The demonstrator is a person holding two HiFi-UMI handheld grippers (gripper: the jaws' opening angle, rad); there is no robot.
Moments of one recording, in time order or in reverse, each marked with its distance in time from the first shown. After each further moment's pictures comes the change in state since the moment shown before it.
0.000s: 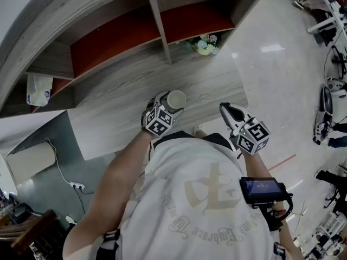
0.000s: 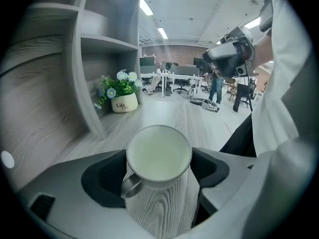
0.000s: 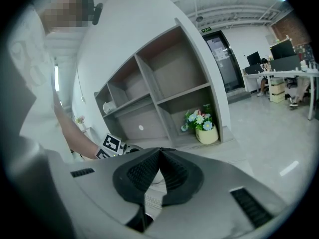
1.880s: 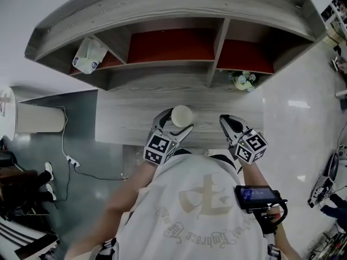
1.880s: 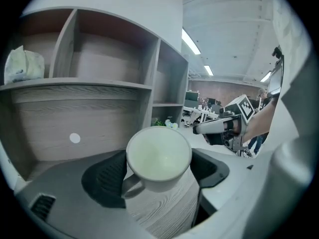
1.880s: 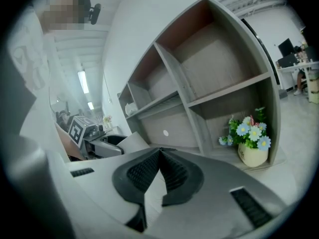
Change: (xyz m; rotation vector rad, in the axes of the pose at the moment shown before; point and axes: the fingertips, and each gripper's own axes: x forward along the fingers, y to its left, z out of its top) left arm -0.186 0.033 0.053 -0.437 -0.337 0.380; right arm 0.088 0.066 0.043 -0.111 -0.009 0.334
